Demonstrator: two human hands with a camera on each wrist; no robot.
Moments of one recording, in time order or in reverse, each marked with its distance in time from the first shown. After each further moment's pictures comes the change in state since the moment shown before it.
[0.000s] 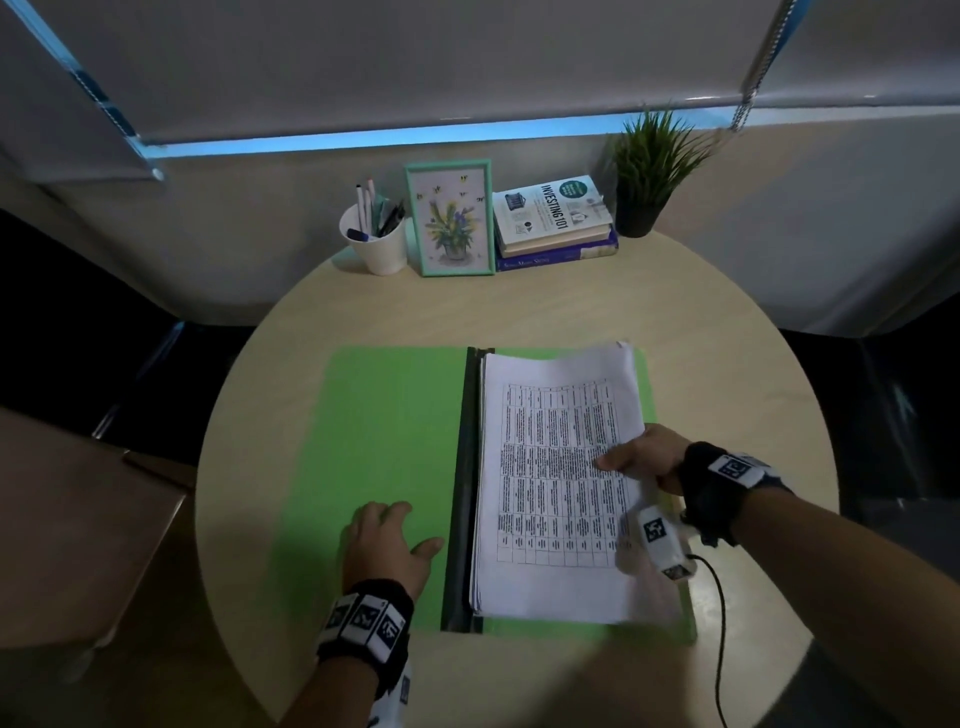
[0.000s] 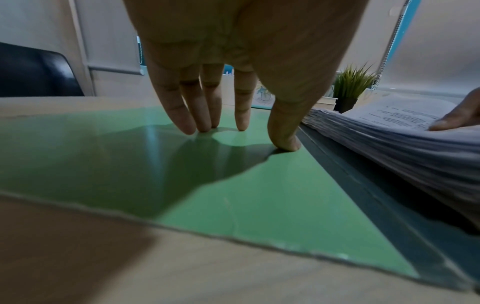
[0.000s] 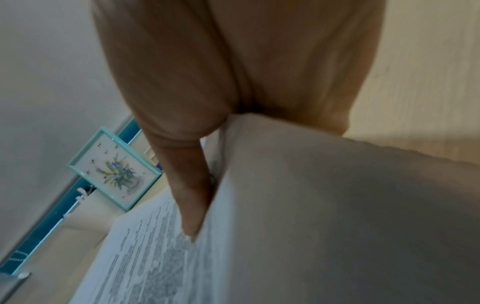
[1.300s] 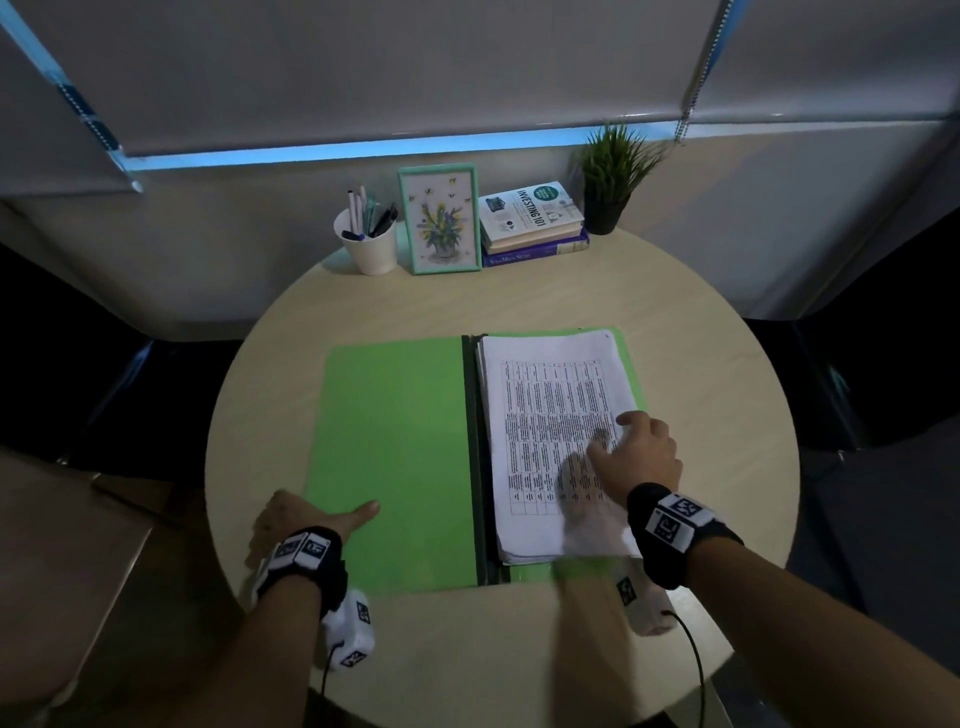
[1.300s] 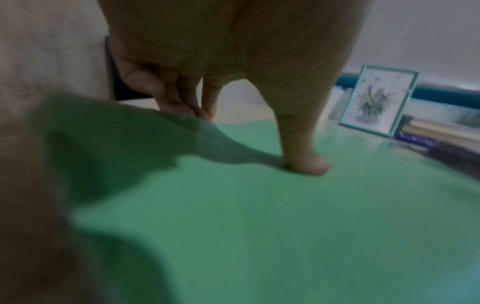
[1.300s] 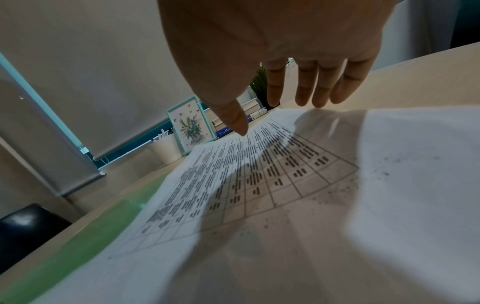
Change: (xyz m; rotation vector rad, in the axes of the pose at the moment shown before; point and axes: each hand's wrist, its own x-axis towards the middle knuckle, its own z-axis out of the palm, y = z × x) left_hand 0.041 -0.086 -0.064 -0.144 -0.125 -0.429; right_hand -0.084 0.032 0.110 -0.455 0.846 -0.166
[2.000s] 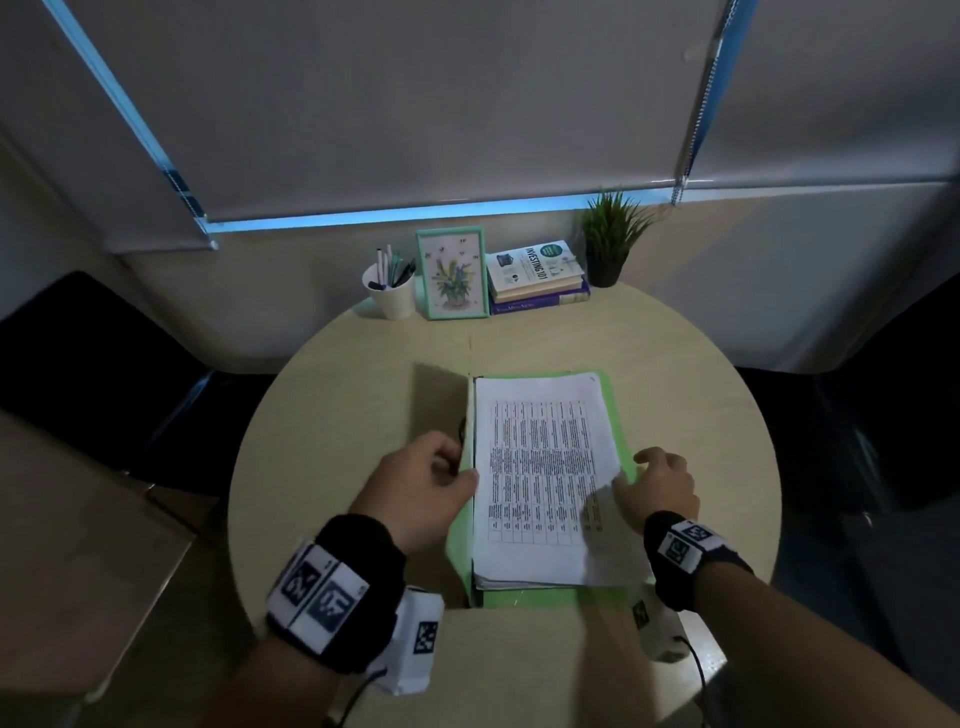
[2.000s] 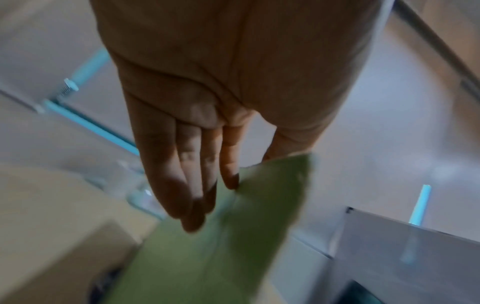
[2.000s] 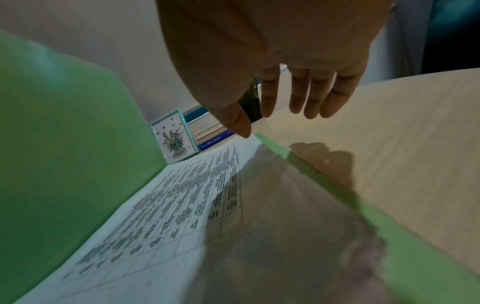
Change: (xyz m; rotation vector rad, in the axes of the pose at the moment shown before) left_hand -0.225 0.100 -0.062 -0.231 -0.087 0.811; right_hand 0.028 0.046 -0.041 0.034 -0.077 -0.032
